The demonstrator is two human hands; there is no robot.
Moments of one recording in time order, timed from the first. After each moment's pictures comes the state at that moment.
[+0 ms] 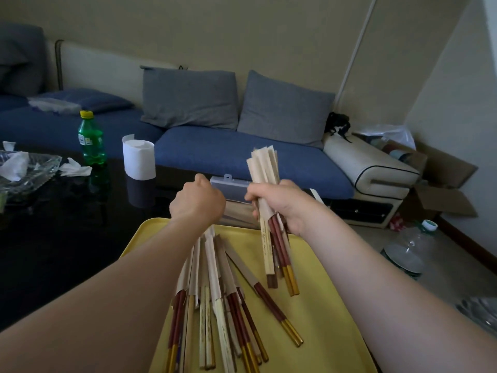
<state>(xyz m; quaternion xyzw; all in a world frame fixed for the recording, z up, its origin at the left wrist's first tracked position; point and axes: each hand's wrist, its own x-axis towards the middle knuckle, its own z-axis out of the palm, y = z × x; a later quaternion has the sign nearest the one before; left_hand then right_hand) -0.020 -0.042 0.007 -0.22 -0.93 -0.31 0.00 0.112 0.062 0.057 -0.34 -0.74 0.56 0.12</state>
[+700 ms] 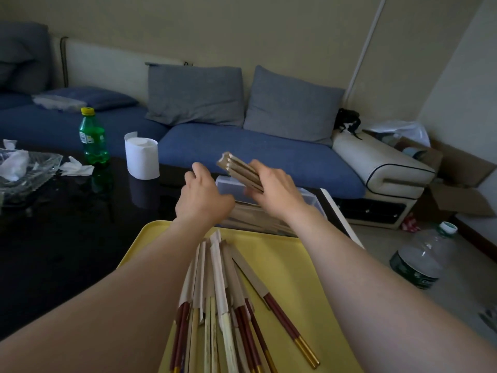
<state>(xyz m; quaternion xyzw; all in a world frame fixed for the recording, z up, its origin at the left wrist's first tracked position) -0.045 -0.035 -0.008 -0.26 -0.87 -0.42 0.01 0.042 0.120 0.017 -0.14 -0.96 0.08 0.21</state>
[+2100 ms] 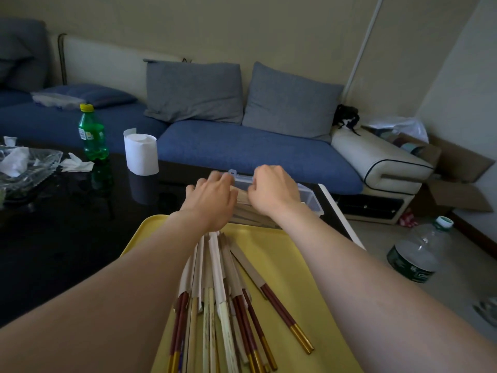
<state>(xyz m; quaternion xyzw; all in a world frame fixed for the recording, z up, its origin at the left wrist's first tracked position) -0.039 -0.031 -0.020 -0.42 -0.88 -0.23 0.05 0.059 0.082 0.031 -0.28 -0.94 0.05 0.17</state>
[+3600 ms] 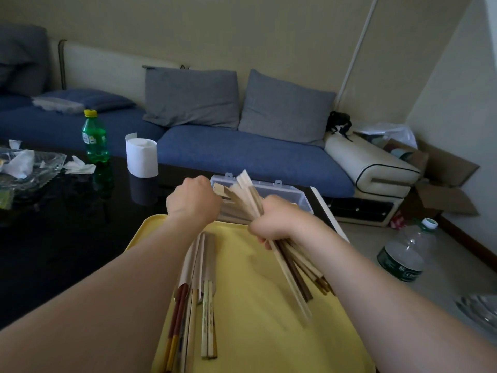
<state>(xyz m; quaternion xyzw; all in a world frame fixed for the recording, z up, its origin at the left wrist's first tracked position) -0.019 -0.056 0.008 -0.25 -0.94 -0.25 0.05 0.124 0.045 0.052 -0.33 -0.92 0.20 -0.05</state>
